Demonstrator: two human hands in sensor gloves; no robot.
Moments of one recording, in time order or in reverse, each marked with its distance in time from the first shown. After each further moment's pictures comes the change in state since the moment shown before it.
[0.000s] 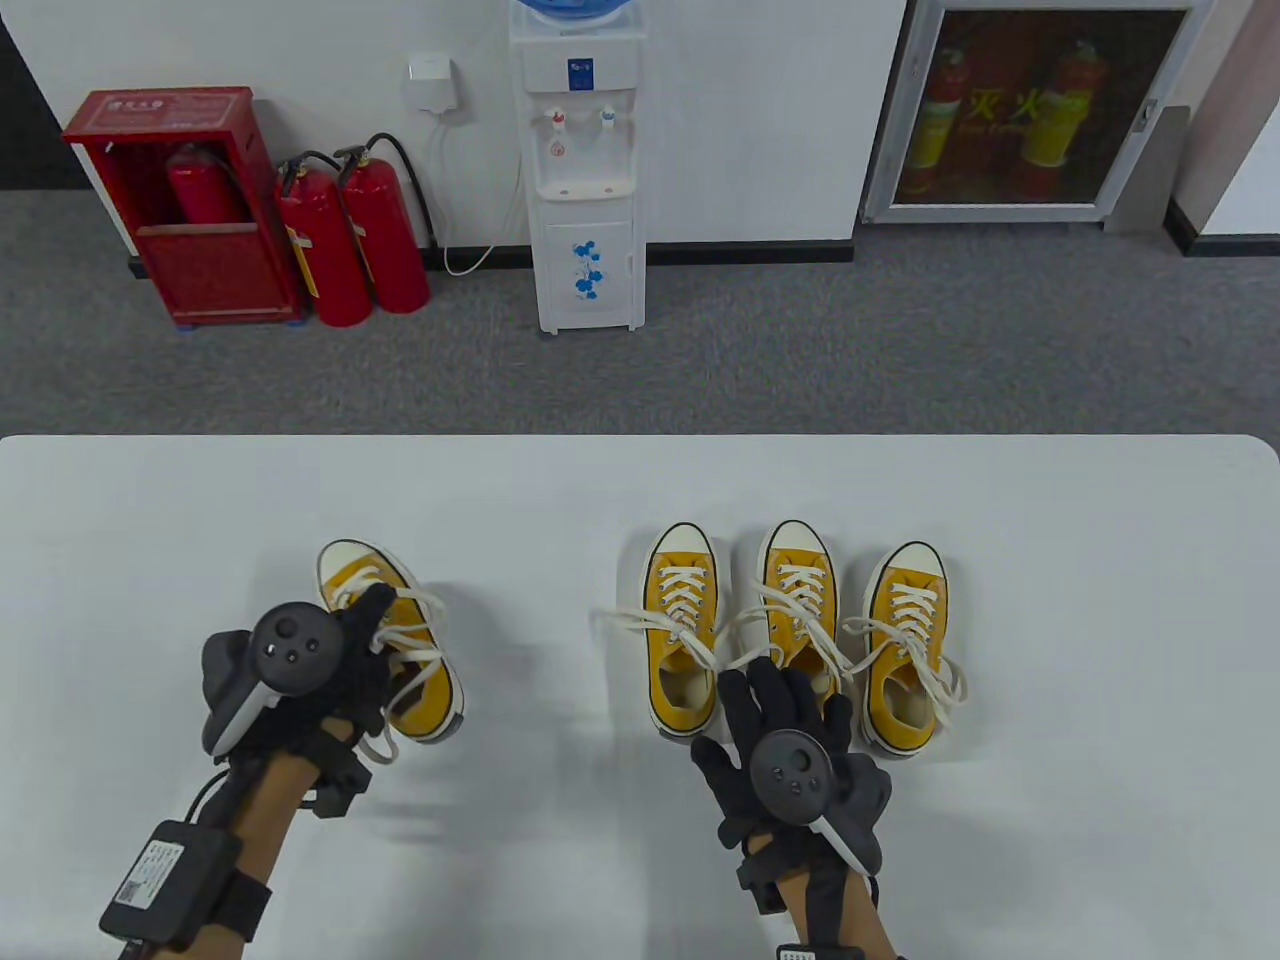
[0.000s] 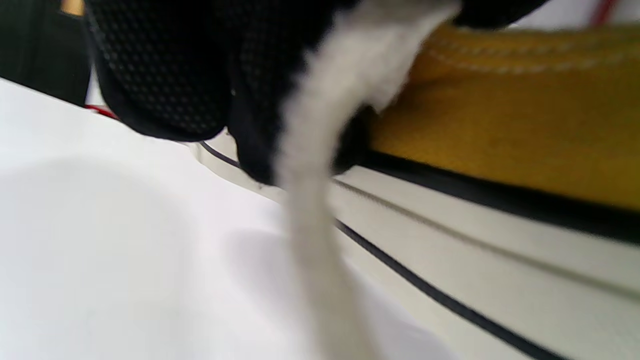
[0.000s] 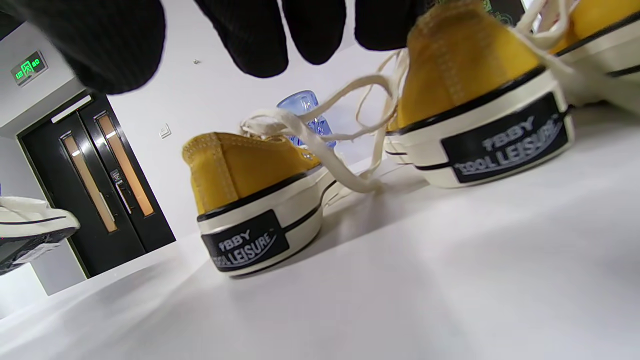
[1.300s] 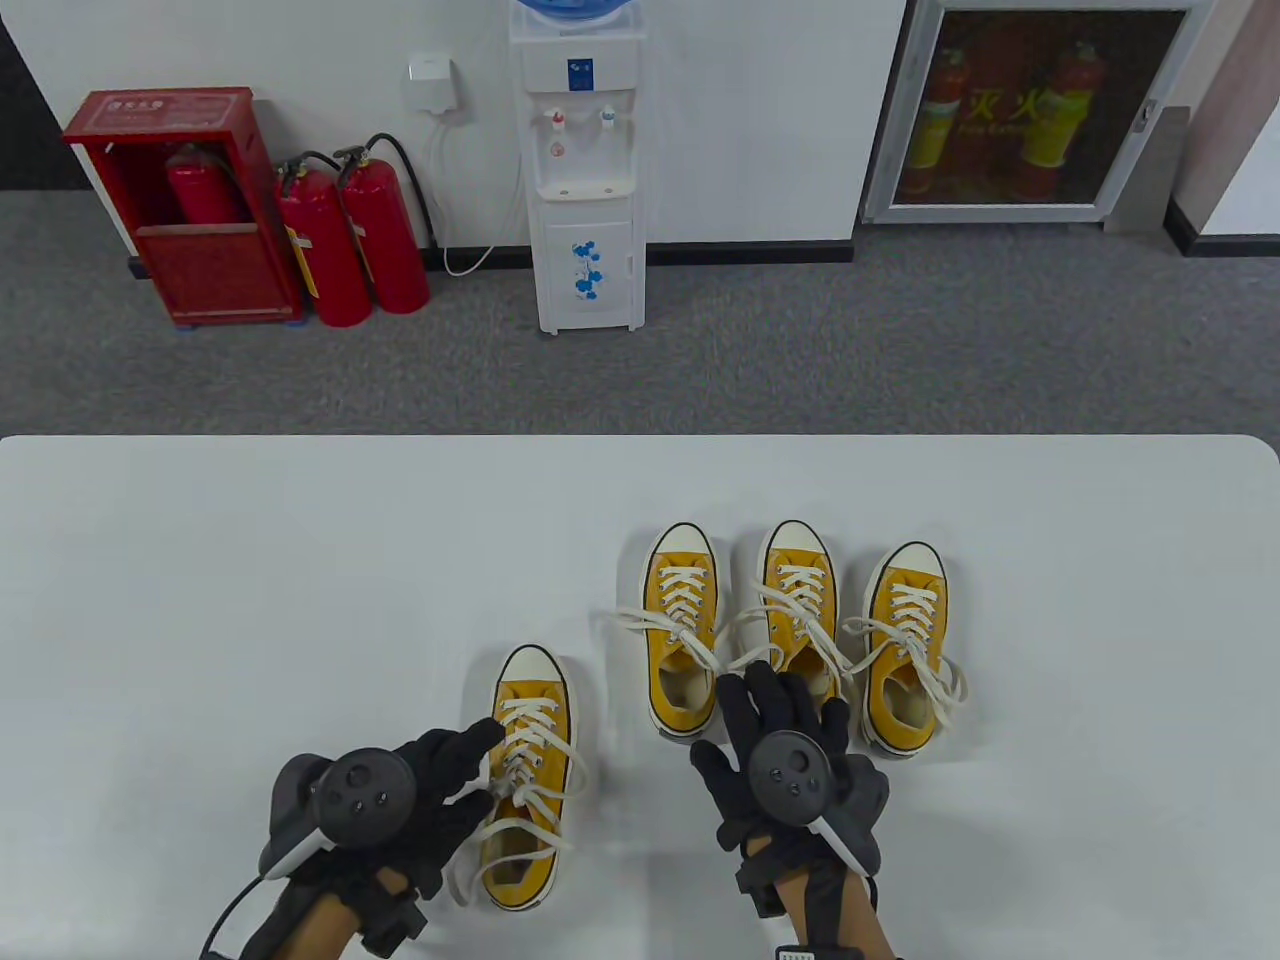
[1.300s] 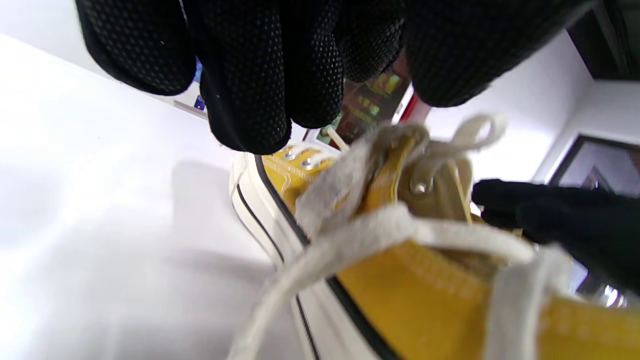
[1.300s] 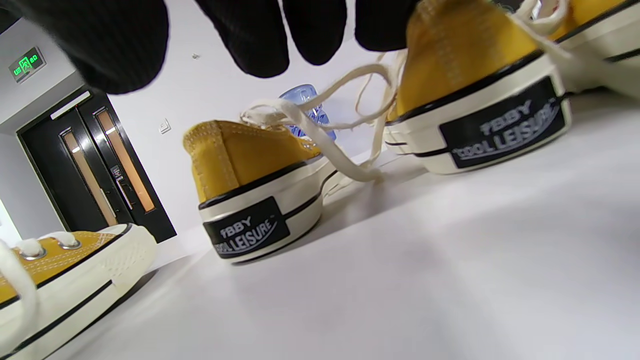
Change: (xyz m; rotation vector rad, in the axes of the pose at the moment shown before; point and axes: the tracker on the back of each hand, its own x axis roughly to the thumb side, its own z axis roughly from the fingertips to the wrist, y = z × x) left_hand 0.039 -0.048 0.070 -0.085 -0.238 0.177; right_hand 0.000 0.004 0.001 0.023 0.003 -0.004
